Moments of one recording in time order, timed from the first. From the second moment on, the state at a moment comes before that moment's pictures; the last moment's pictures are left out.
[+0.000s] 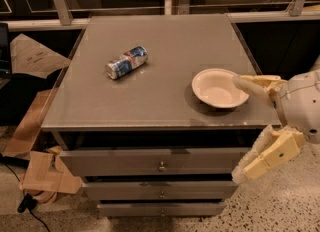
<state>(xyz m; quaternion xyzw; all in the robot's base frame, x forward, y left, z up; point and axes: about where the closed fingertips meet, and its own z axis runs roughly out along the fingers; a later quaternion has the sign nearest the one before) 0.367 -0.130 0.943 -0.56 0.69 0.25 0.39</state>
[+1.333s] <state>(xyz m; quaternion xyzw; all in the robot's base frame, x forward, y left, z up) 0.370 -0.112 0.865 -0.55 0.71 0.15 0.41</state>
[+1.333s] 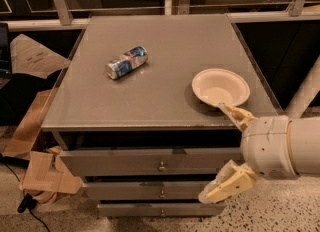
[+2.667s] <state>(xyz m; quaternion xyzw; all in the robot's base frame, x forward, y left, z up) 0.374 -0.110 0.839 -0.54 0.72 0.15 0.41</state>
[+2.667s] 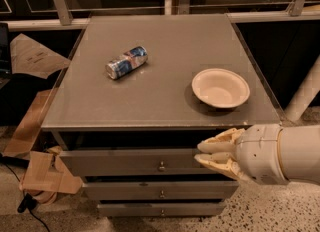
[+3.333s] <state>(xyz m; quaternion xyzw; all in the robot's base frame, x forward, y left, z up) 0.369 -0.107 0.836 -0.52 0.73 0.14 0.43</state>
